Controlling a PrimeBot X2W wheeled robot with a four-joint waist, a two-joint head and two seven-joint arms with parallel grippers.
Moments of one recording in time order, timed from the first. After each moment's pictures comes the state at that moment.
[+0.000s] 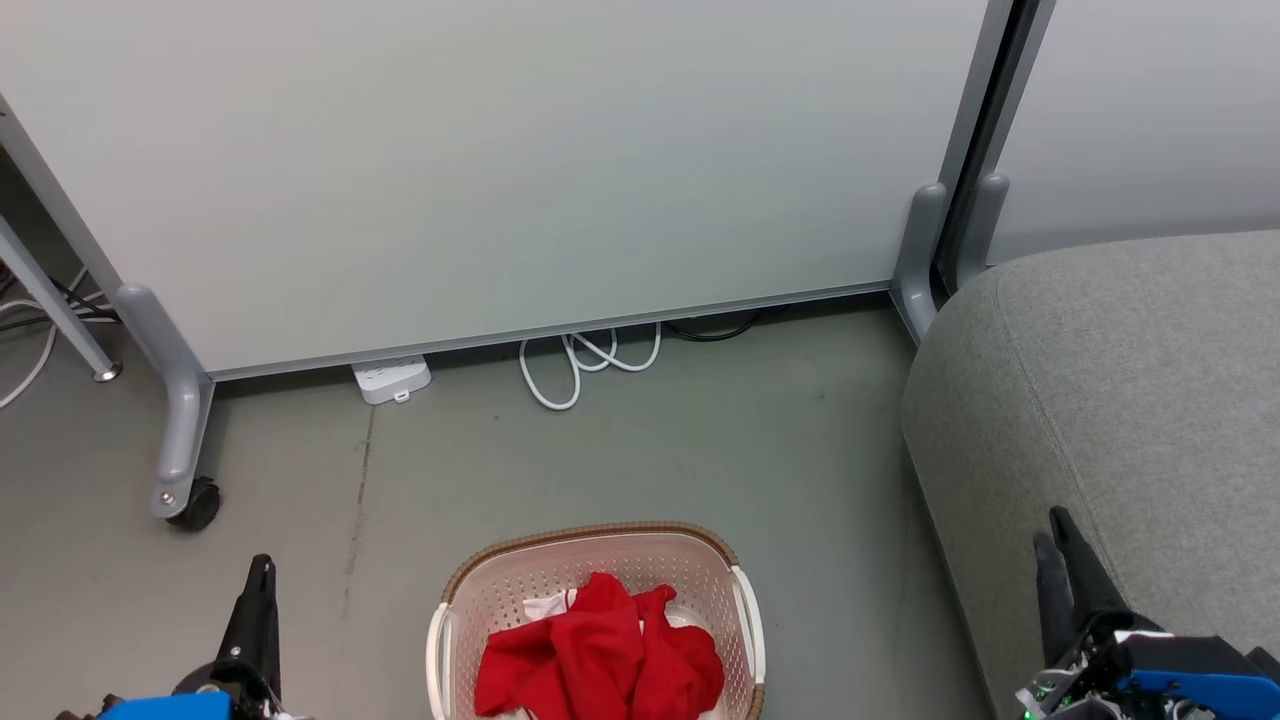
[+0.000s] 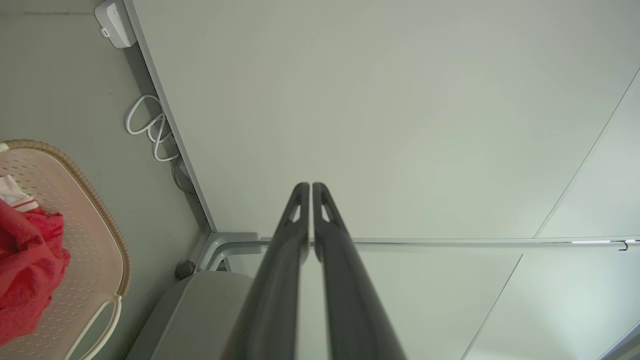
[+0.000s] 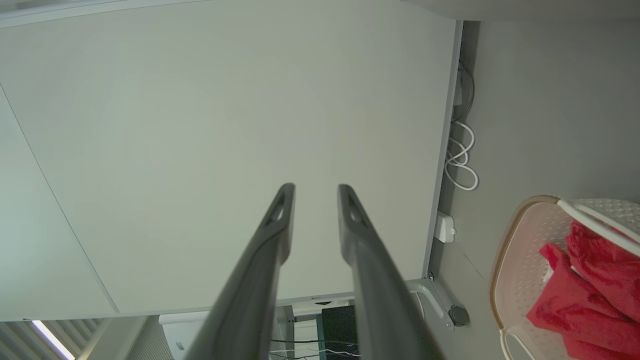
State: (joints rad) left arm -0.08 0.04 0.12 0.27 -1.61 -0.13 0.11; right arm -0.08 -0.05 -0.11 0.27 1.61 0.13 0.11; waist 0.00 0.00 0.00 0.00
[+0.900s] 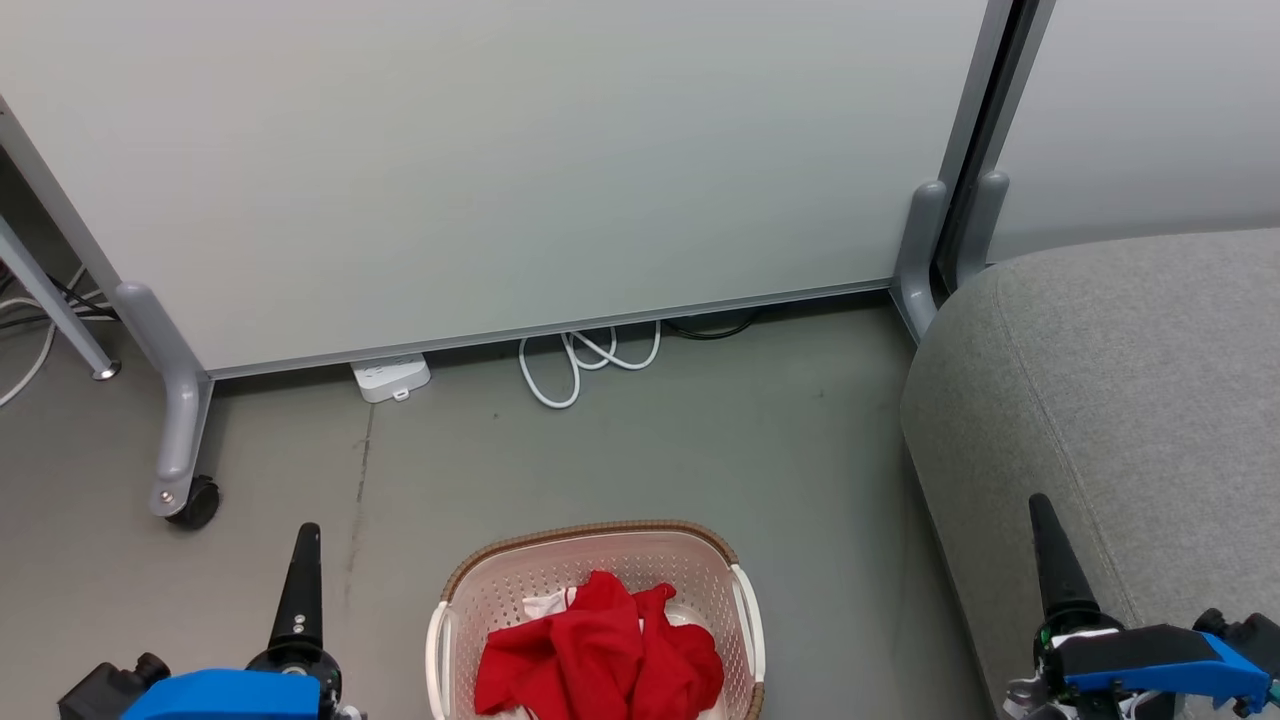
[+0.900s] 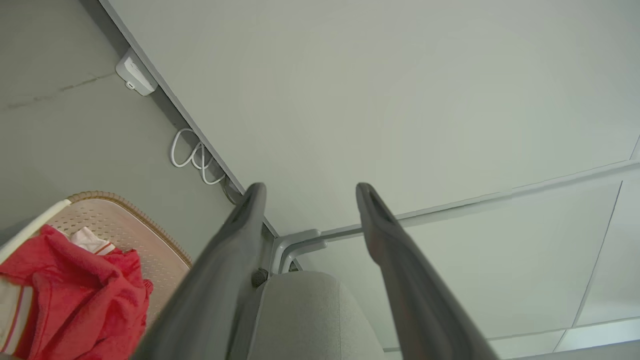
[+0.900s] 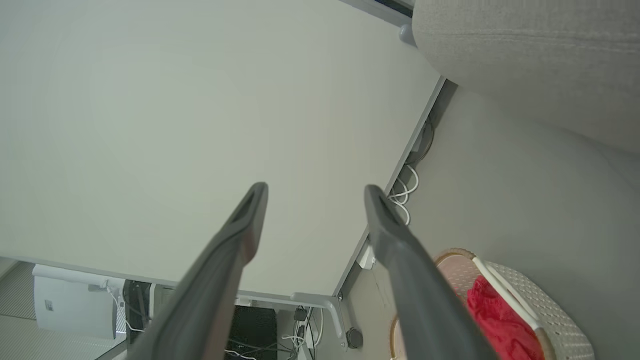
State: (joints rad) left arm -0.06 0.04 0.02 0.24 -1.30 -0.08 0.00; right arm -0.06 -0.05 -0.06 0.27 1.23 0.13 0.00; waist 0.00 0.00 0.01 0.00
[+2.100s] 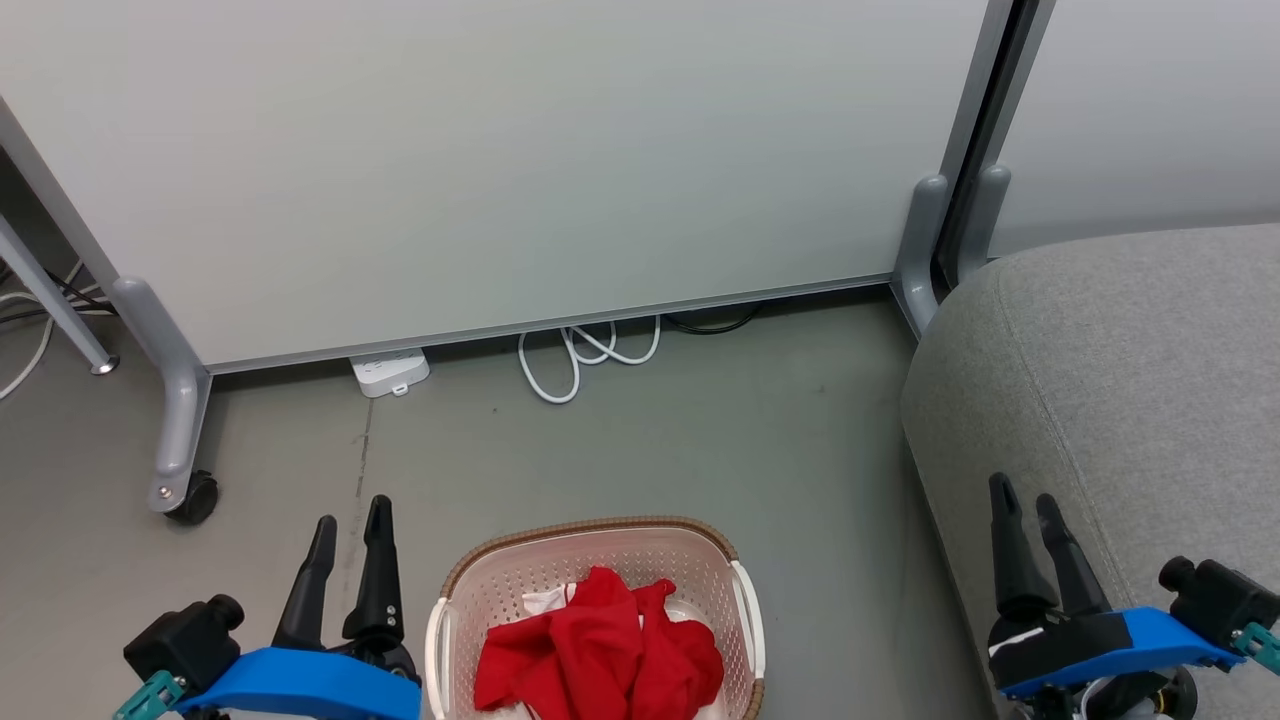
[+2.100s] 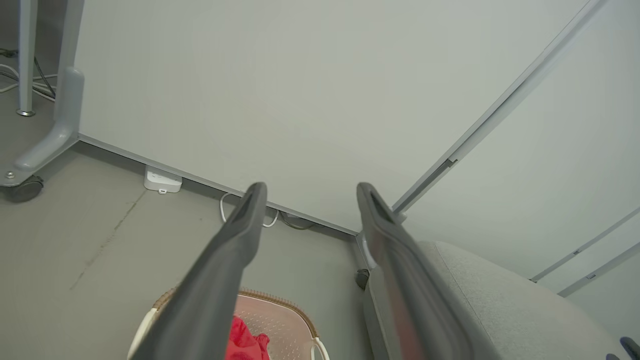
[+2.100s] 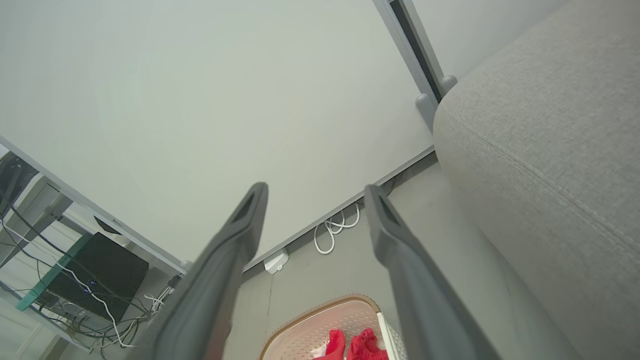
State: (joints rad) left arm -0.08 0.04 -0.09 0.19 -0.68 -0.05 -0.12; right arm -0.06 -0.05 -0.03 0.22 0.63 0.13 -0.08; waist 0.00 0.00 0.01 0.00
